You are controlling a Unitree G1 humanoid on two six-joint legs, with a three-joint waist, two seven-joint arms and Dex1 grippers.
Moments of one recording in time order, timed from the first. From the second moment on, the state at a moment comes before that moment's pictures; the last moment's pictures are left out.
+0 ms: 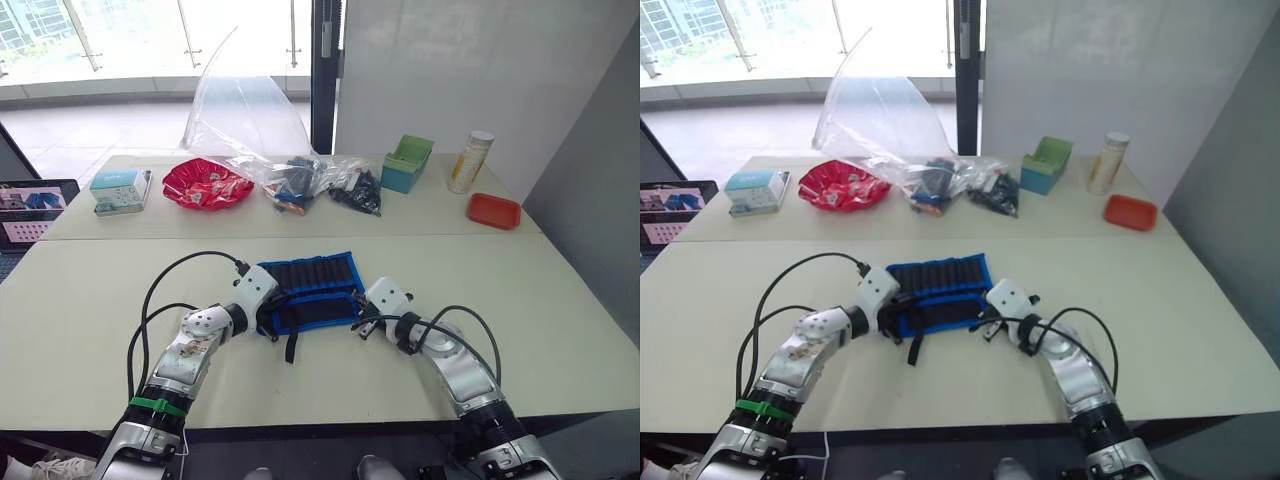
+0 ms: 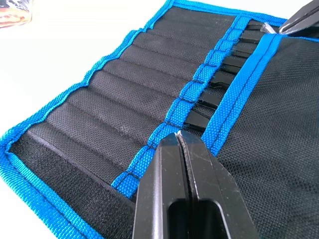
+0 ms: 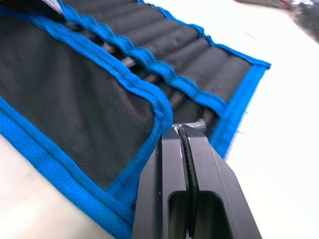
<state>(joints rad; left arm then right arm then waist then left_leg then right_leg) -0.41 0.41 -0.10 0.18 -0.17 0.26 -0.68 -0.38 -0.27 0.16 0.14 0.04 0.16 0.56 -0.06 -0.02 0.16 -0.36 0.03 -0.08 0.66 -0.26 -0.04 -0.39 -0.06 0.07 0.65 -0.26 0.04</state>
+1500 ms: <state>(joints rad) -0.15 0.88 0.24 -0.14 -0.57 0.58 -1.10 -0.47 -0.35 -0.06 0.04 0.50 0.95 0.63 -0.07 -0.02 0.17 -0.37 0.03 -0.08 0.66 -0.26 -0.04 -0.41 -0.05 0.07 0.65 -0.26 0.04</state>
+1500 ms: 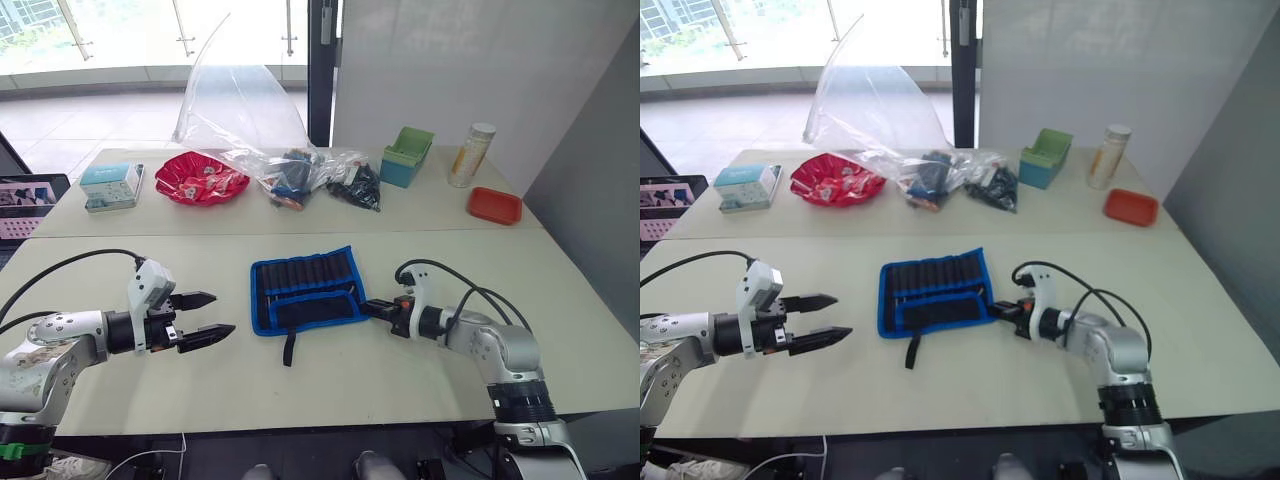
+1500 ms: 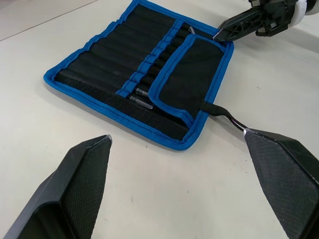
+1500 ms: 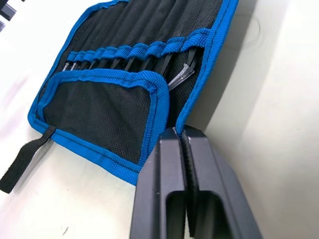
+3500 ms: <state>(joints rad) -0.14 0.83 0.15 -0.13 -0.50 0.52 -1.07 -0.57 0.00 0.11 0.16 0.49 0.79 0.65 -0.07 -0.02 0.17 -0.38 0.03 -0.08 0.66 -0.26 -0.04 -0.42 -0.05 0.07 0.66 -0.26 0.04</state>
